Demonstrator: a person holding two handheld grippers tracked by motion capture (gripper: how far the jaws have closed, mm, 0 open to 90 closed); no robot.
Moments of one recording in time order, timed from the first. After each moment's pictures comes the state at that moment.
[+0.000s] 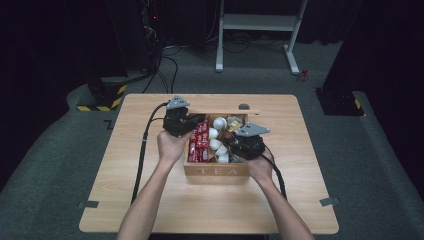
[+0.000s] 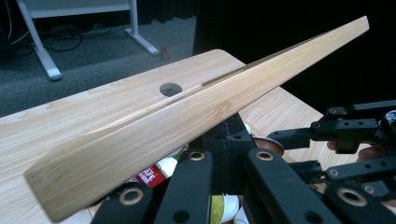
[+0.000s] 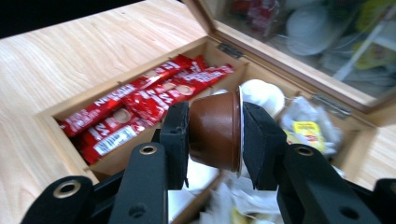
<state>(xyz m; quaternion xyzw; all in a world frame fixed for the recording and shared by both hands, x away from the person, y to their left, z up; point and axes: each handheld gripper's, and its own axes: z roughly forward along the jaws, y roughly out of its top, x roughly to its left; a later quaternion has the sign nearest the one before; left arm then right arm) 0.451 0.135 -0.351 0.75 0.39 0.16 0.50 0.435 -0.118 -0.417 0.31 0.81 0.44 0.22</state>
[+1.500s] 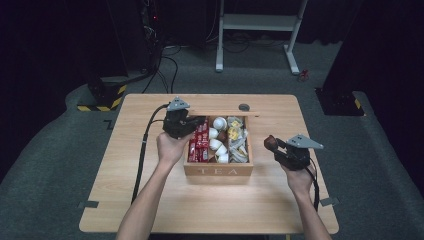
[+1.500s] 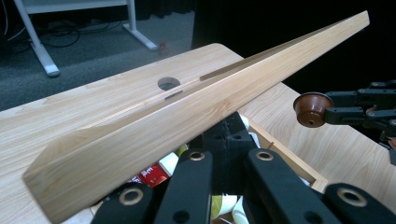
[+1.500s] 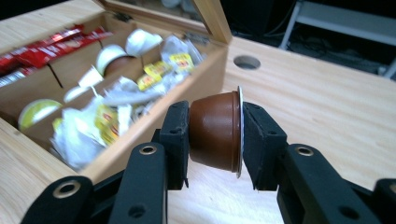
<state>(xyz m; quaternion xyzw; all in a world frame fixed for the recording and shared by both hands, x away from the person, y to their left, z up) 0.448 0.135 -0.353 0.76 0.39 0.16 0.50 0.415 -0.243 -0.441 0.41 0.75 0.44 0.26</state>
